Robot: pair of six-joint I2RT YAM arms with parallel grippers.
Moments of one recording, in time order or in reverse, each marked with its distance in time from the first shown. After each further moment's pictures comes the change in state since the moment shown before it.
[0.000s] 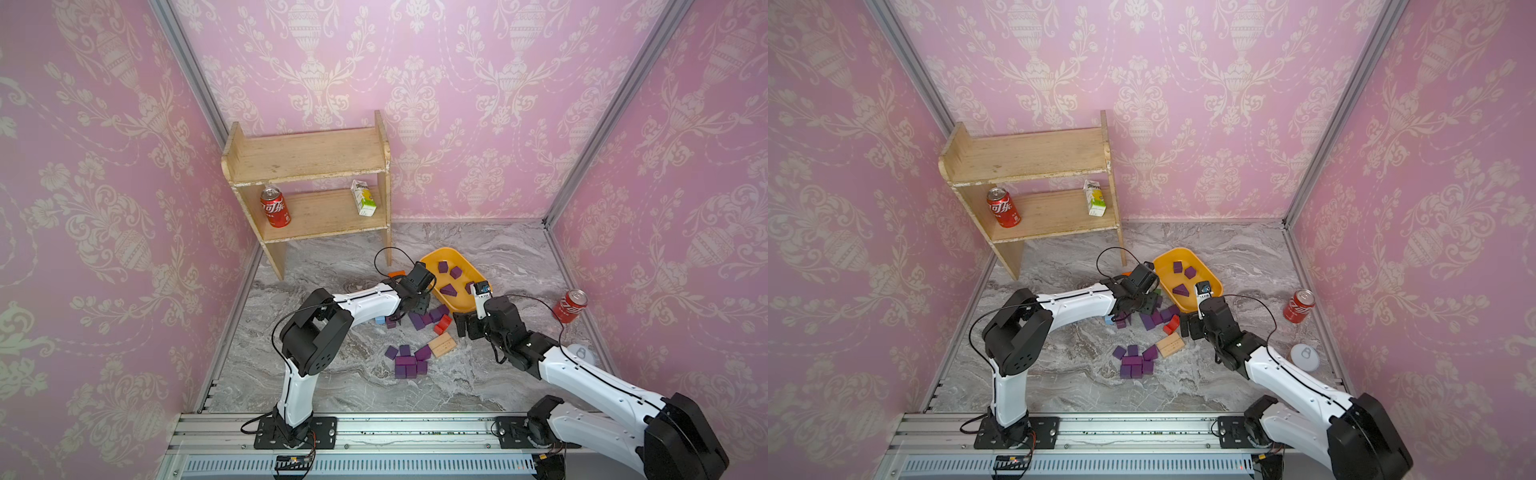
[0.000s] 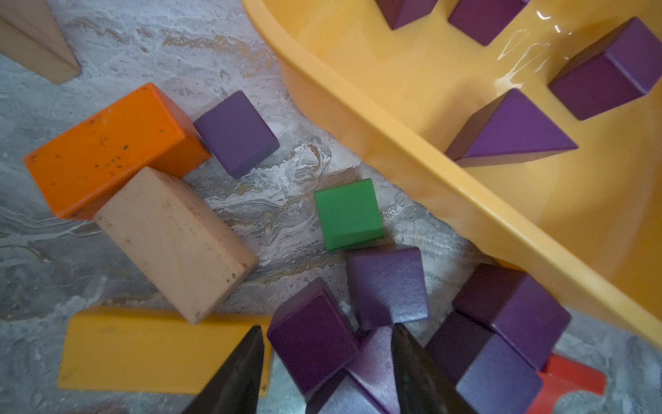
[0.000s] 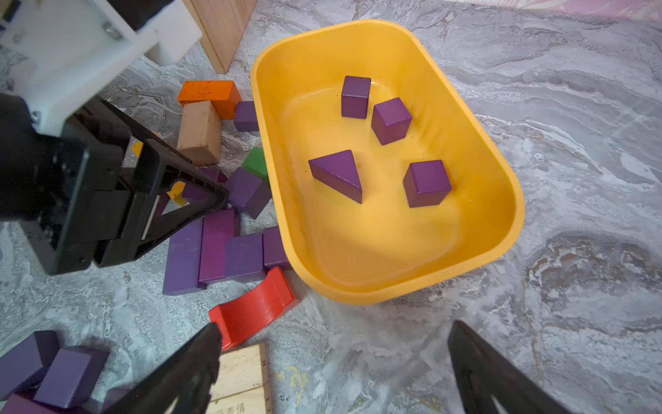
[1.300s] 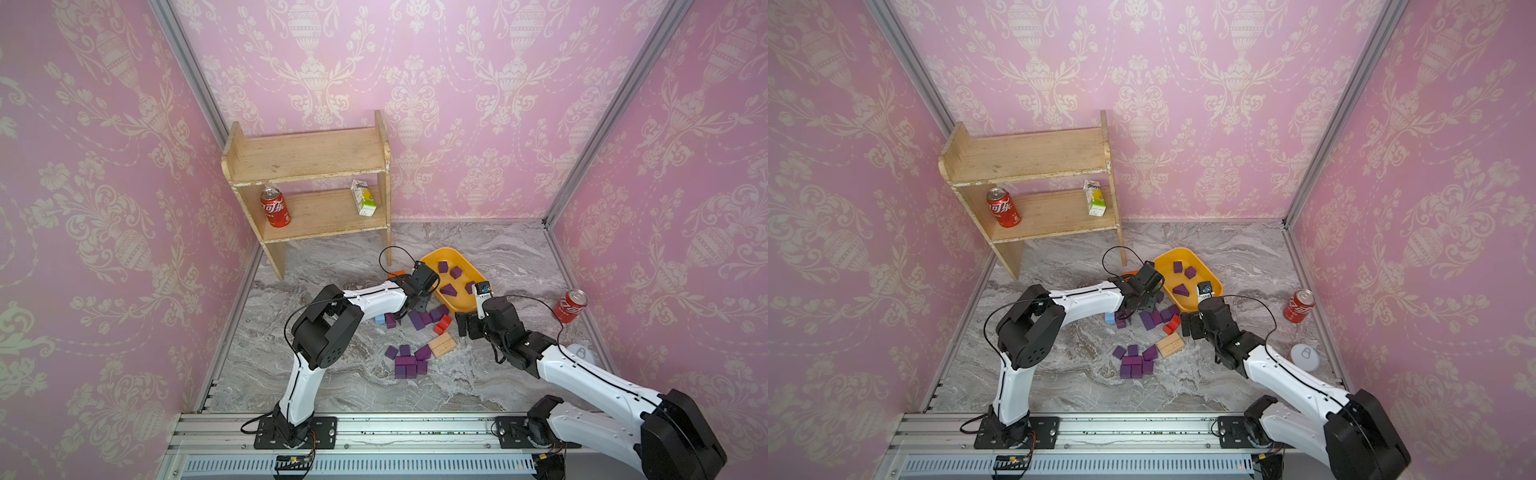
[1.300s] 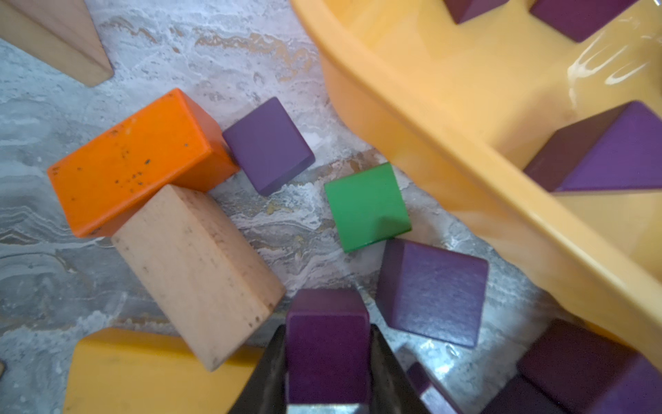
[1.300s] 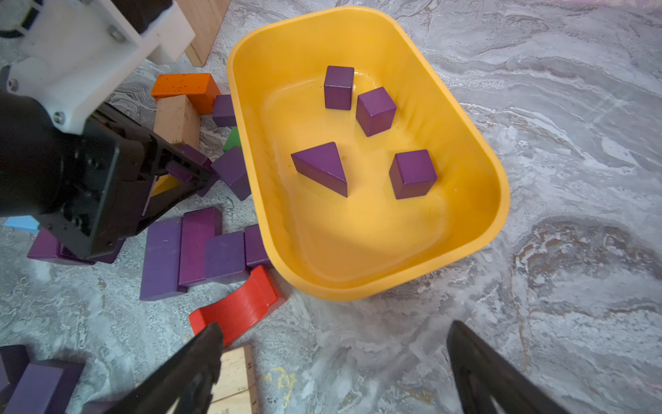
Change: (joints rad) left arm 0.000 0.082 0.069 -0.035 -0.105 -0.018; right arm -0.001 0.019 0.000 -0.007 0.042 0.022
